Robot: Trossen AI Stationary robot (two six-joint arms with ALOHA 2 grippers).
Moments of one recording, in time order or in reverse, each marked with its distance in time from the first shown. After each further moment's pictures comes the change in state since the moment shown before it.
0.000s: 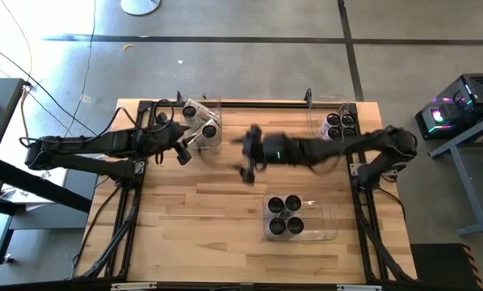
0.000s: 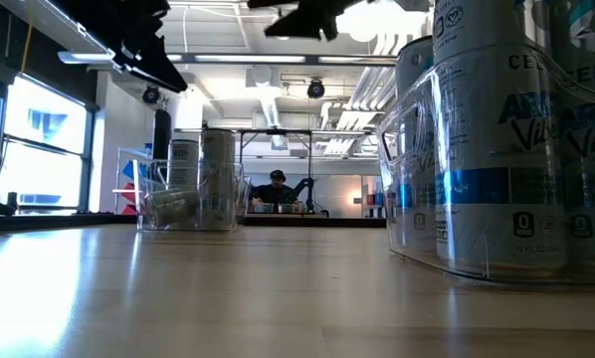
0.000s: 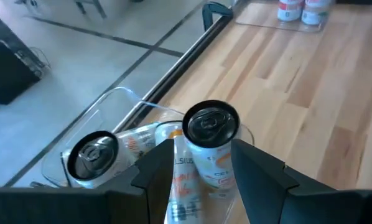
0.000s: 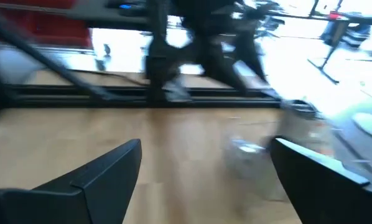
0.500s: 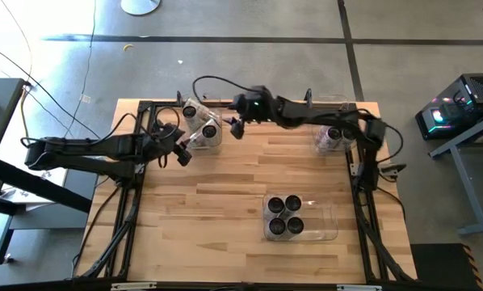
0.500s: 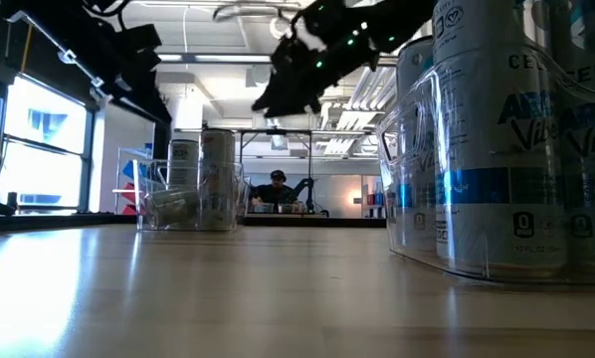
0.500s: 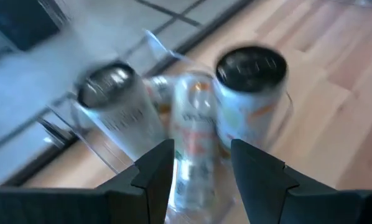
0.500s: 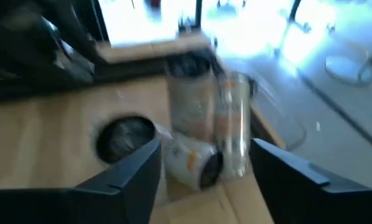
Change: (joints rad) left arm 0.002 -0.005 -0.109 -0.045 -0.073 -0.228; right arm -0.409 0.263 0.206 -0.068 -0.263 -0.011
